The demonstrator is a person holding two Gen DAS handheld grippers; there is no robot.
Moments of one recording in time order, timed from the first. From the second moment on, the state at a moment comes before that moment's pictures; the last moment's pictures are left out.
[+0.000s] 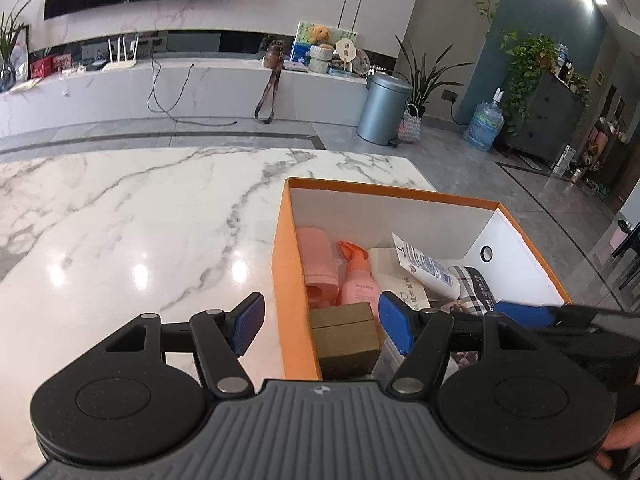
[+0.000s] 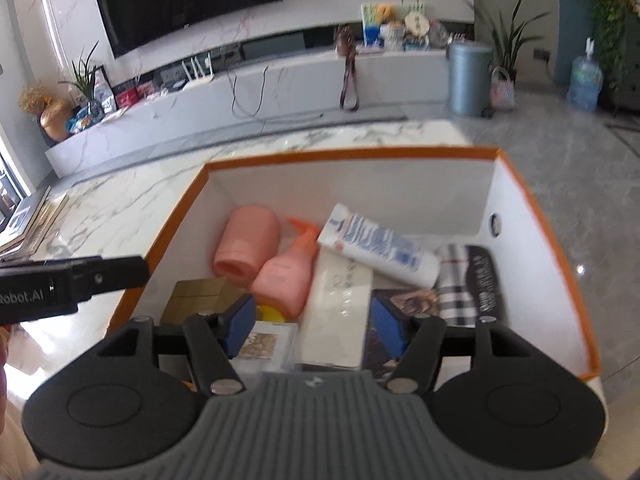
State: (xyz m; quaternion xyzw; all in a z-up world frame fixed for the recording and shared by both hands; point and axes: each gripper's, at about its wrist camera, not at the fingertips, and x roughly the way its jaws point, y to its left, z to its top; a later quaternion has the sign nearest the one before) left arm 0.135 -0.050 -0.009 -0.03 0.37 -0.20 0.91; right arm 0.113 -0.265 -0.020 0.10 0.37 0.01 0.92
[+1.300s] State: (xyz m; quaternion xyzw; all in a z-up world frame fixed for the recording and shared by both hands) left arm 0.043 -0.056 -0.013 0.03 0.23 -0.12 0.97; right arm 0.000 -0.264 -0.009 0.05 0.25 -0.05 0.97
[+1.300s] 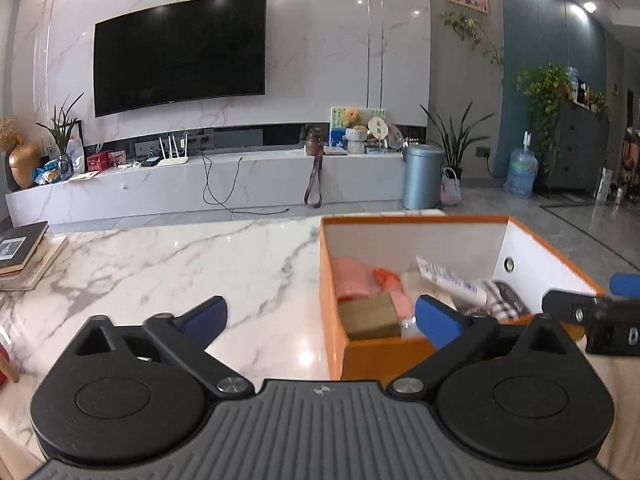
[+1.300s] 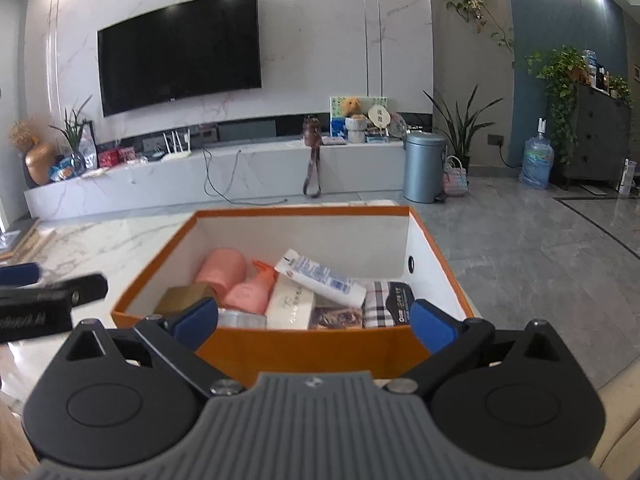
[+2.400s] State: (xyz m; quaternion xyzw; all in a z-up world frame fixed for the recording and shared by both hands) left arm 0.035 -0.056 -0.014 0.02 0.26 -0.13 0.95; right arm 0.008 -0.256 -0.018 0.02 0.27 -0.07 0.96
